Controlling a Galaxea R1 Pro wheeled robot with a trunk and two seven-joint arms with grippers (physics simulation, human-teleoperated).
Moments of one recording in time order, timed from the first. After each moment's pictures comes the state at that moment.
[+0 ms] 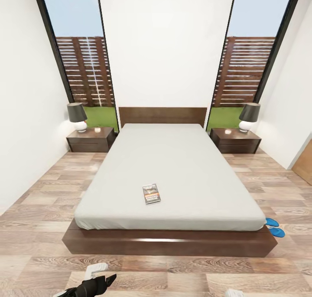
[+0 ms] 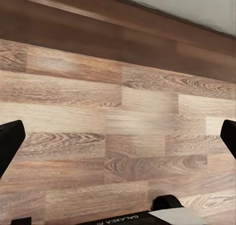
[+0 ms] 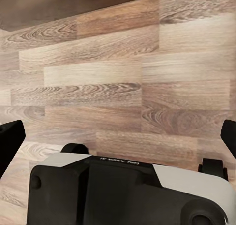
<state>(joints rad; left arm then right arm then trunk) -0.44 0.07 0.34 -0.22 -0.08 -0.01 -0.51 -0.37 -0.14 -0.28 -0.16 0.07 0.05 0.62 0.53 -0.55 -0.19</state>
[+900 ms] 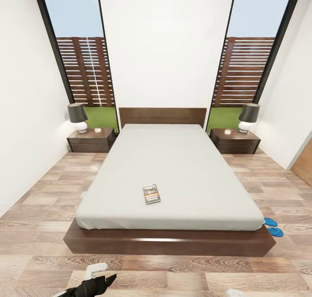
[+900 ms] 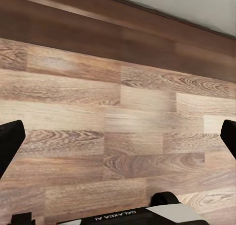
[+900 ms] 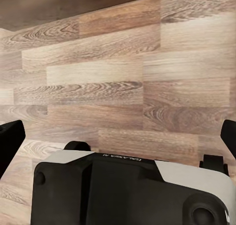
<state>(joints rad) -0.44 0.07 0.34 -0.22 -0.08 -0.01 -0.51 -0.37 -0.14 -0.28 -0.16 0.06 0.05 0.62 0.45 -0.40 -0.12</state>
